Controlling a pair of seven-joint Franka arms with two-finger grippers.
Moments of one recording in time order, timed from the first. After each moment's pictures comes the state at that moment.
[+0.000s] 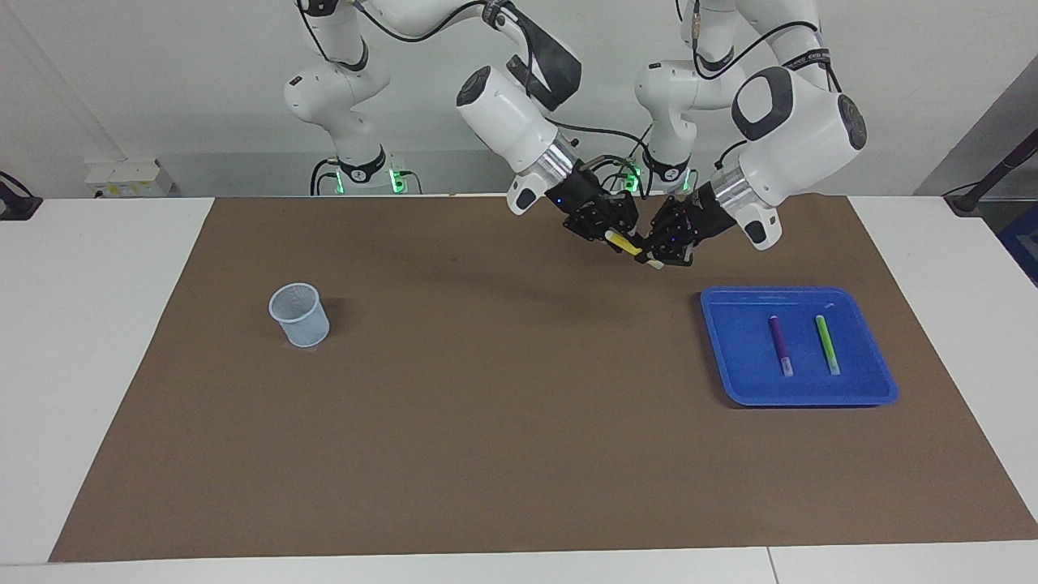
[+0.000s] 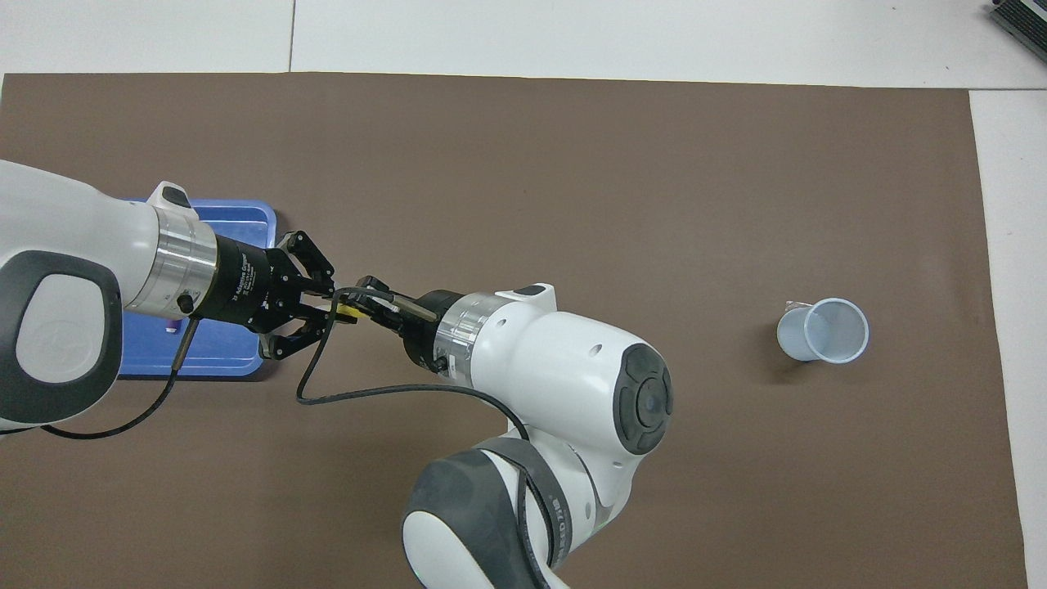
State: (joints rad) left arm -0.09 -0.03 -0.13 -1.94 -0.62 1.85 -1.43; right arm 0.75 0.22 0.02 -1.81 0.79 2.72 0.68
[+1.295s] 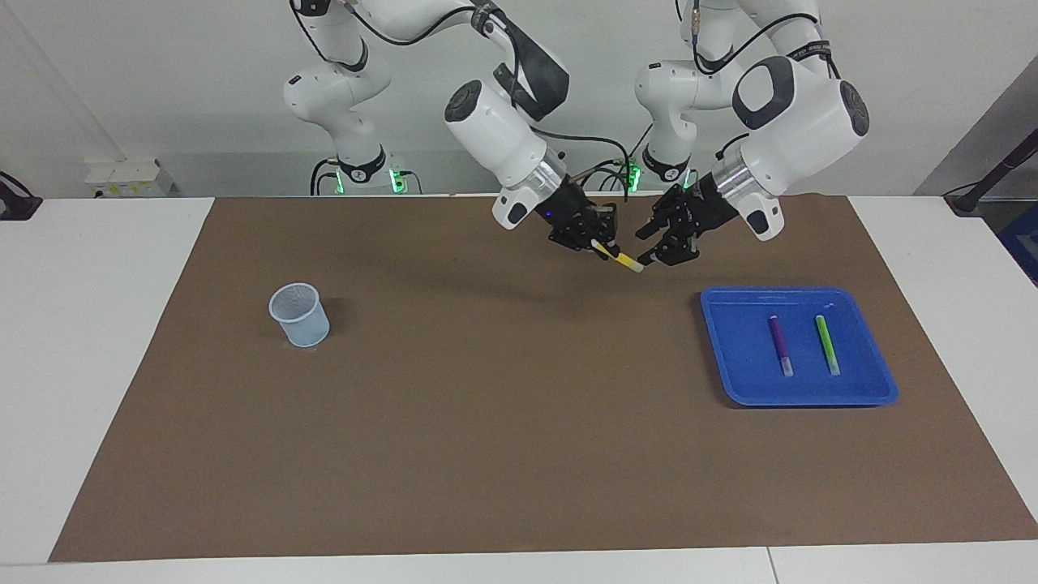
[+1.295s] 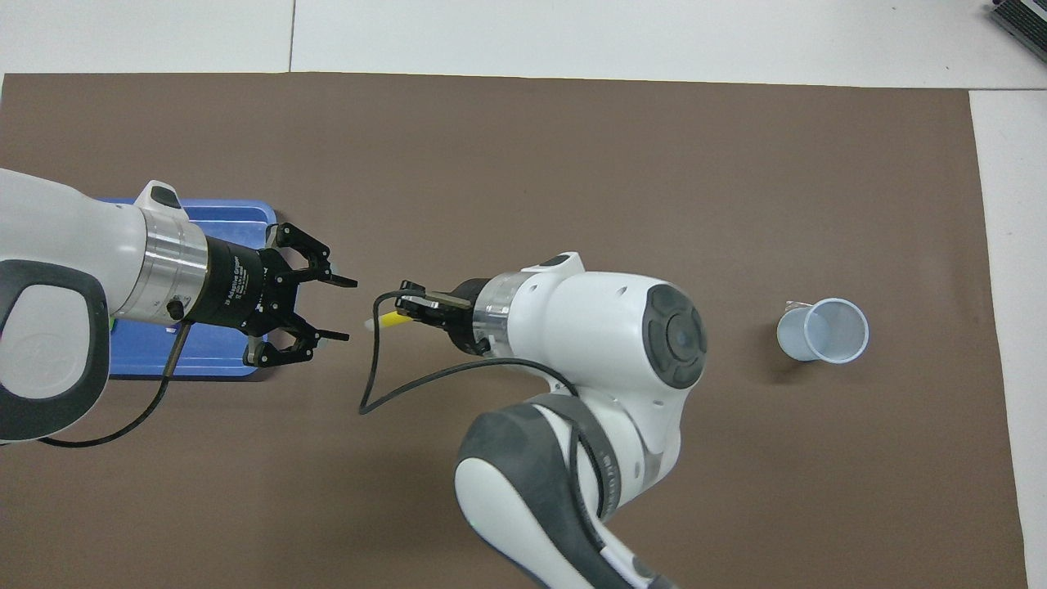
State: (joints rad) left arm -0.09 -0.06 -0.13 -1.95 -0.62 1.85 -1.42; right arm 0.64 0.21 0.01 -1.81 0.67 2.44 0.49
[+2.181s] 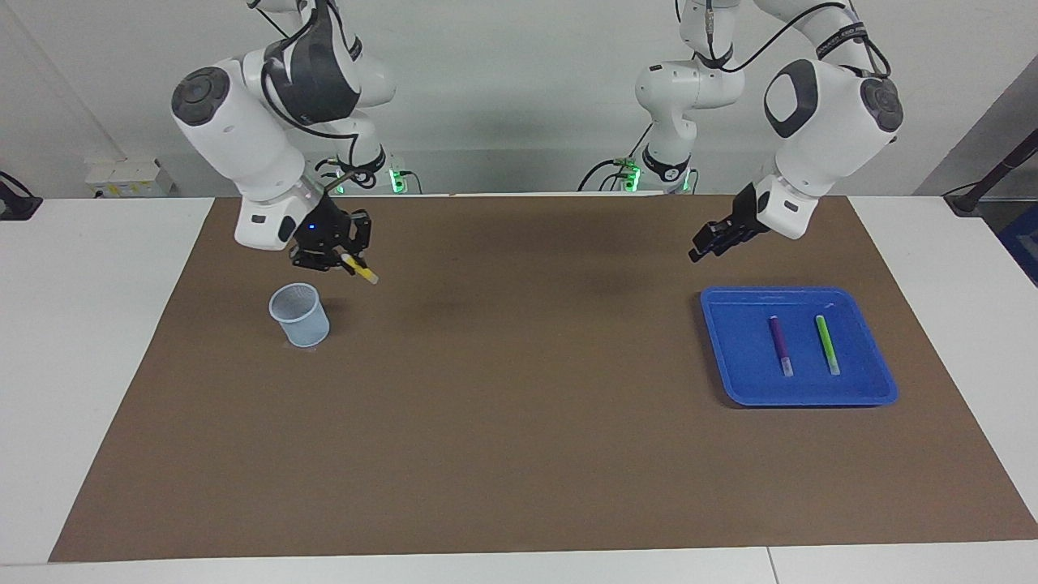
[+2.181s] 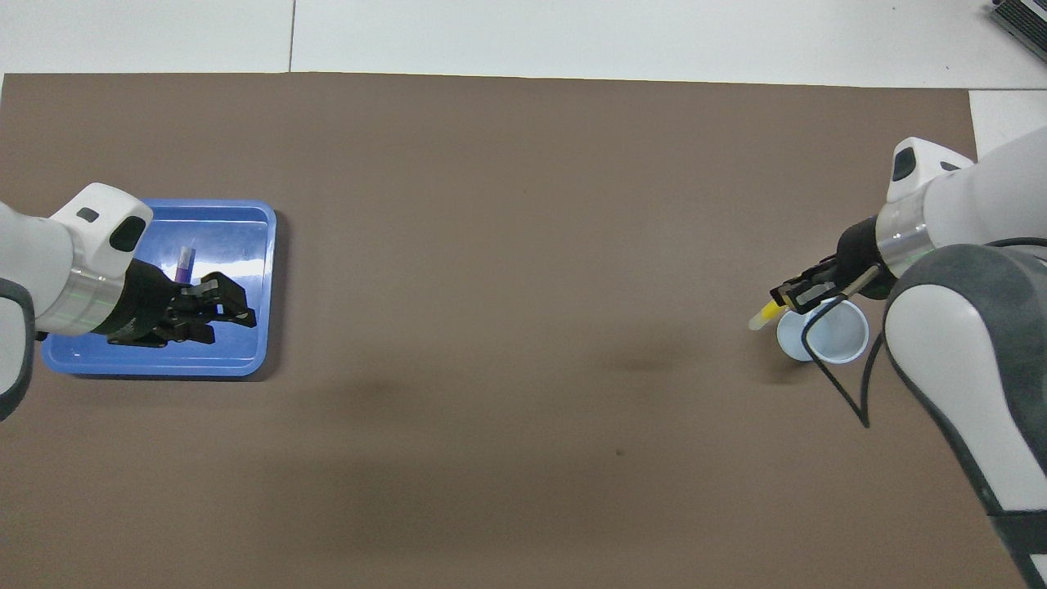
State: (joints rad) left arm 0.04 -0.08 -0.11 -1.99 -0.25 1.80 -0.19; right arm 0.06 0.03 0.00 -1.81 0.18 1.77 -0.54
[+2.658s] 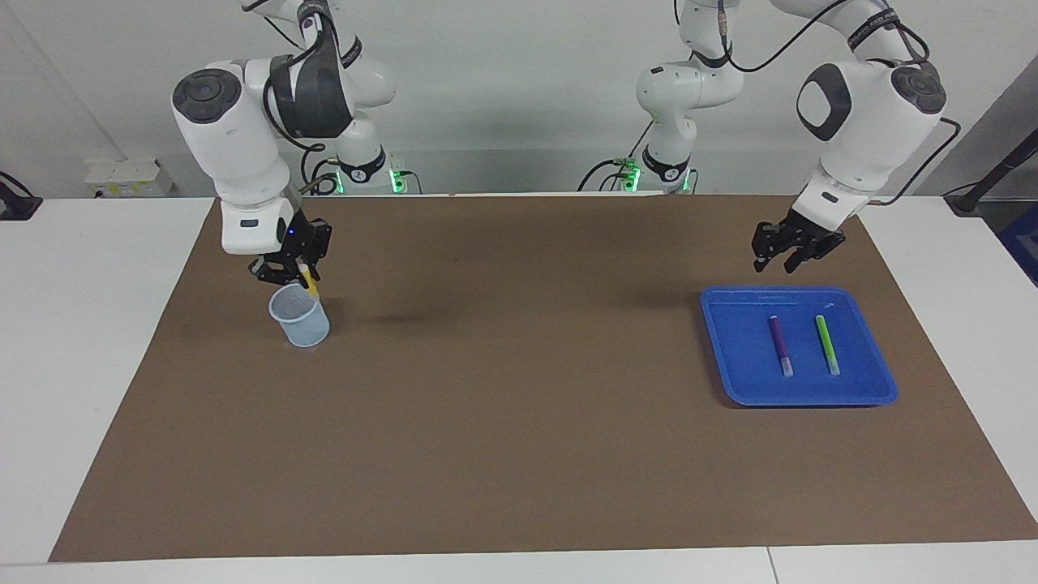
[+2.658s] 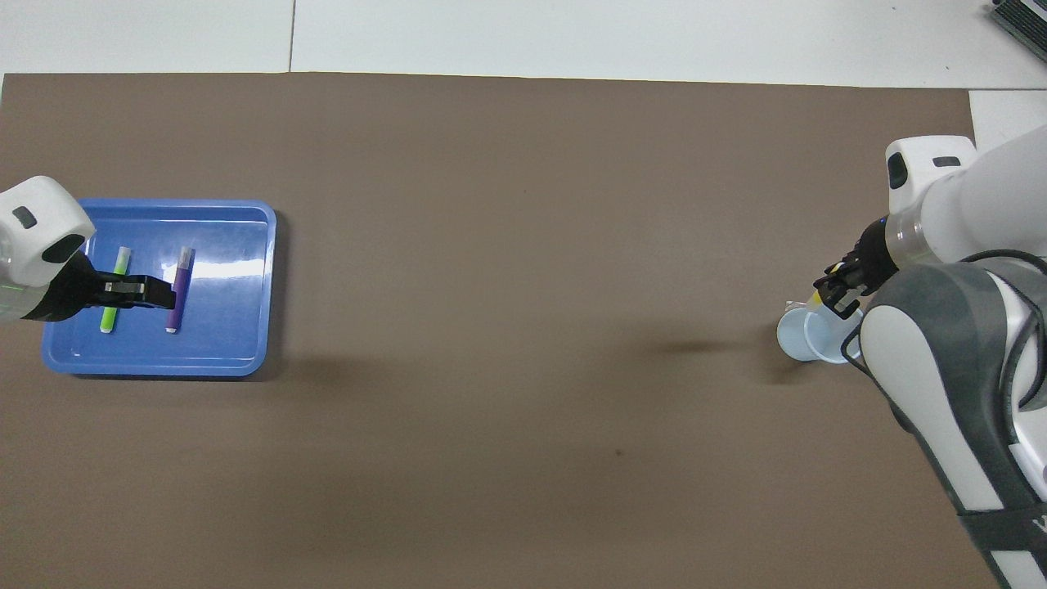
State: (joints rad) left arm 0.13 -0.08 -0.10 -1.99 -0.08 1.93 0.18; right arm 0.06 0.03 0.02 -1.84 -0.03 1.85 -0.75
